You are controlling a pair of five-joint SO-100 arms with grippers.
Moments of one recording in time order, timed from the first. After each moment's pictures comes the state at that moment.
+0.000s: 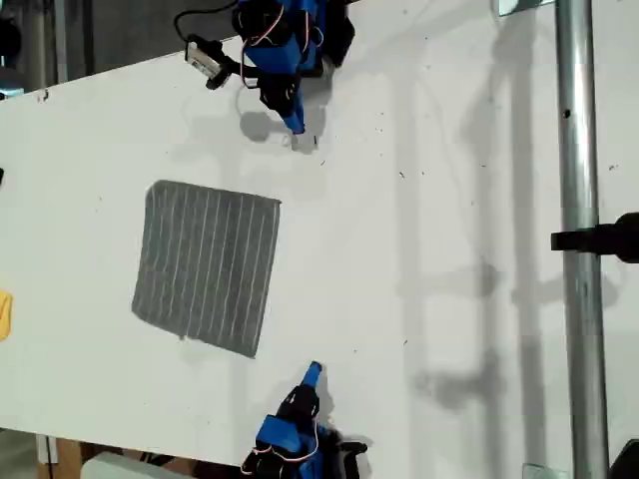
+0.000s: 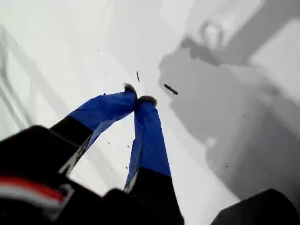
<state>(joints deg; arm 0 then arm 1) -4.2 199.1 178.4 73.7 -55.3 10.4 188.3 166.2 83.2 85.6</state>
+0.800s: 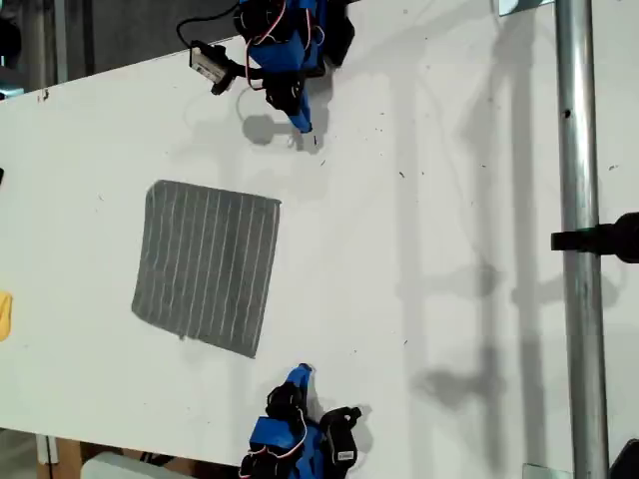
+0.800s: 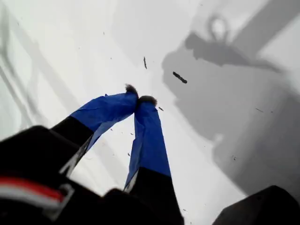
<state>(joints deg) -12.6 199.1 178.4 73.8 -91.1 5.9 188.4 166.2 83.3 87.5</state>
